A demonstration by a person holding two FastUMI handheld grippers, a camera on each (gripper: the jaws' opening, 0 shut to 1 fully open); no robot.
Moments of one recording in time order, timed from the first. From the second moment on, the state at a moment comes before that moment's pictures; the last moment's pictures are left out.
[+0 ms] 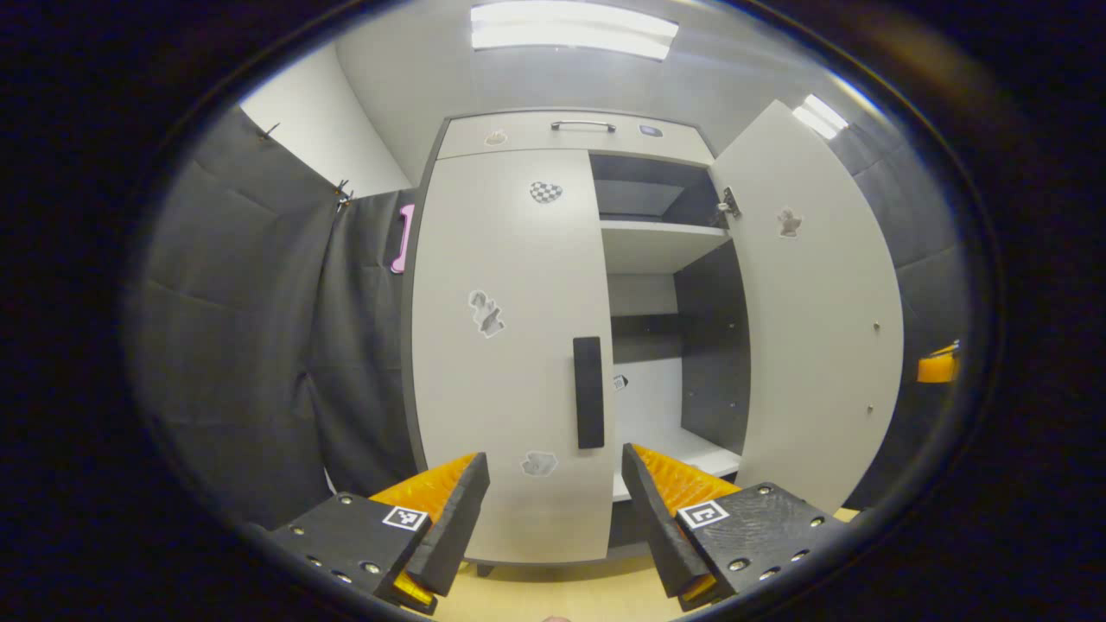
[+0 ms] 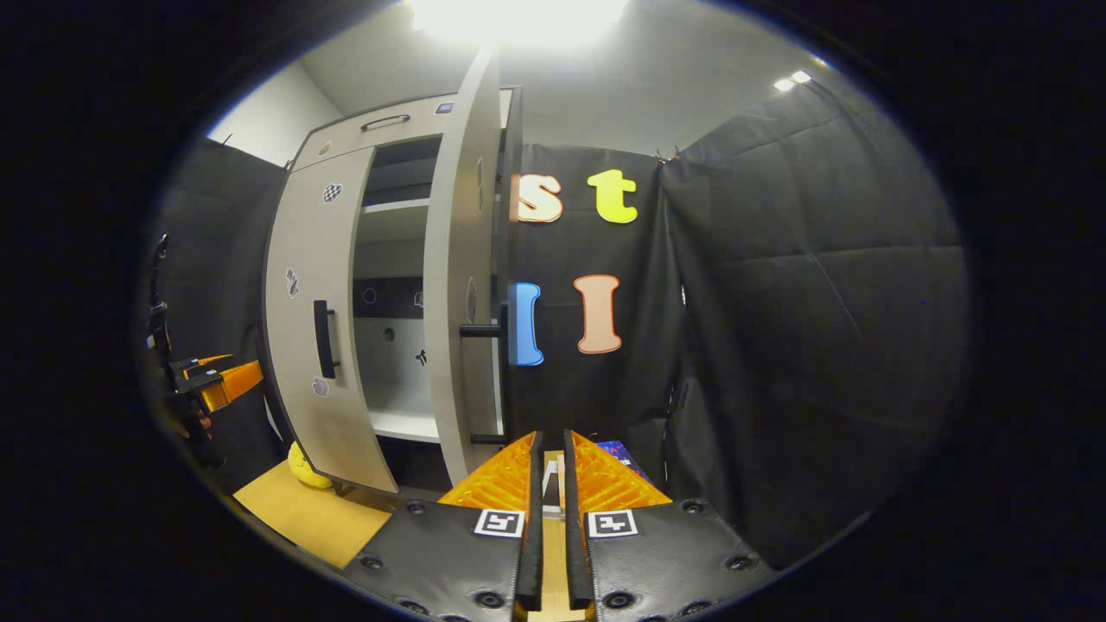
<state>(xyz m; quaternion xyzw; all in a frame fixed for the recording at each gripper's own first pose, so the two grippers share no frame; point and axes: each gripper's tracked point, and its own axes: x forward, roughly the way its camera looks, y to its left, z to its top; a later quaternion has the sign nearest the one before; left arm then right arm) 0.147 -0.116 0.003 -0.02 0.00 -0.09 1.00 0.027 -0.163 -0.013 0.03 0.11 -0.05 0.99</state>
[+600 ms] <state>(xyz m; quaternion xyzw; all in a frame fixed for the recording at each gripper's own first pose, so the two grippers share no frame) 0.249 -0.160 -0.004 0.00 0.01 -0.10 0.99 -0.032 -0.184 -0.041 0.05 0.12 -0.11 0.99</state>
